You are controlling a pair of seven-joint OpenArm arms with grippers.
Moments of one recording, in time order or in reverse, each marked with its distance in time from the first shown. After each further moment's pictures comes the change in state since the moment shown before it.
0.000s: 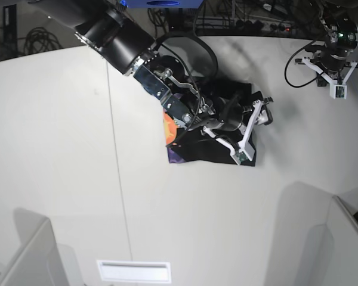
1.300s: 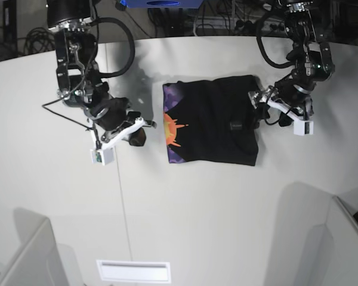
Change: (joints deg) left arm -10.8 -0.3 21.0 -4.2 -24.8 11.5 0.4; right arm -21.4 14.9 39.5 22.8 -0.1 3.0 -0.1
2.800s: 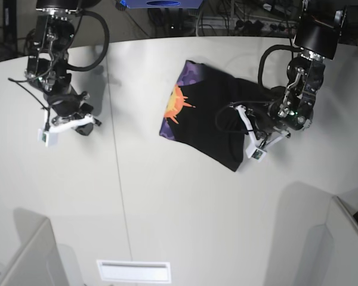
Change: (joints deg) left arm -19.9 -17.3 36.5 -12.1 5.7 4.3 9.4; right arm -7.3 -0.9 20.8 0.4 0.2 0.0 0.3
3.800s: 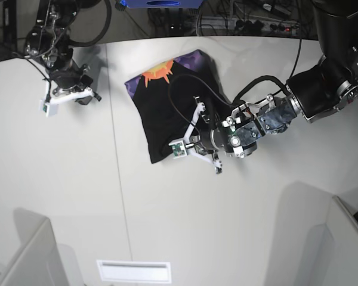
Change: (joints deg) left arm -32.5 -1.9 51.8 -0.6 0.5 -2.9 -7.8; right arm -9.1 -2.5 2.9 0.1 -0.1 0.0 0.3
